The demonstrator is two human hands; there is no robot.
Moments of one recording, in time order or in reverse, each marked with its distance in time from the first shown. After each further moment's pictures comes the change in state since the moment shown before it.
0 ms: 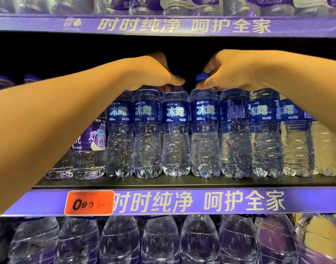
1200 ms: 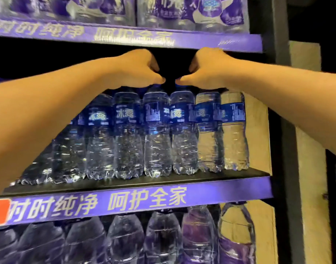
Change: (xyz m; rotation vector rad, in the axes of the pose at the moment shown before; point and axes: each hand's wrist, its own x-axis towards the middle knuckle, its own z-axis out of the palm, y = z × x) left_hand 0.034 0.112 0.070 0.162 0.027 0.060; right_hand -0.034 0.101 -0.085 -0.411 0.223 -0.075
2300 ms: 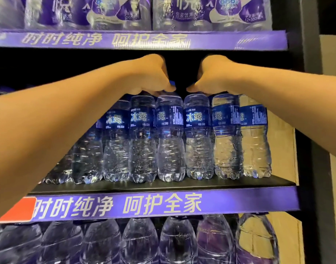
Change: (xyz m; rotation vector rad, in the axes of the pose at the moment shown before) left_hand -0.003 0.008 0.002 -0.184 0.012 -0.170; right_hand 0.016 -0.016 0.017 0.154 -0.061 0.061
